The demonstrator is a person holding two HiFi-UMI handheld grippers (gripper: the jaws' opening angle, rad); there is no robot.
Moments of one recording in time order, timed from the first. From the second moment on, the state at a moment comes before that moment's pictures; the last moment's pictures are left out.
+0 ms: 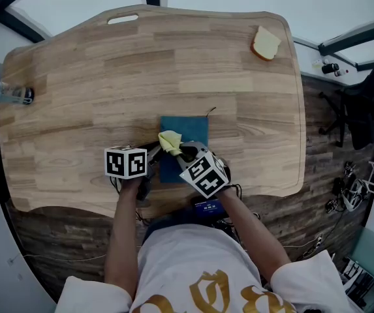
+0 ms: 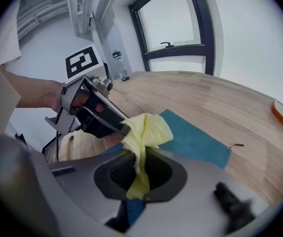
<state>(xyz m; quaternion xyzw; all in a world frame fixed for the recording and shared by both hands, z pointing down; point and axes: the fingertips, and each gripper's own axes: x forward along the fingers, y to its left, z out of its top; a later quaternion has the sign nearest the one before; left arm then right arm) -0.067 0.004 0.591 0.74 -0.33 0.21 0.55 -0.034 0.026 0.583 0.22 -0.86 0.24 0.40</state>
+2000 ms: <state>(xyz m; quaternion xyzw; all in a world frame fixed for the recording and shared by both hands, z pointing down) -0.067 0.004 0.589 0.74 -0.34 0.22 0.54 -0.054 0.104 0.582 0.14 -0.87 0.23 0.42</state>
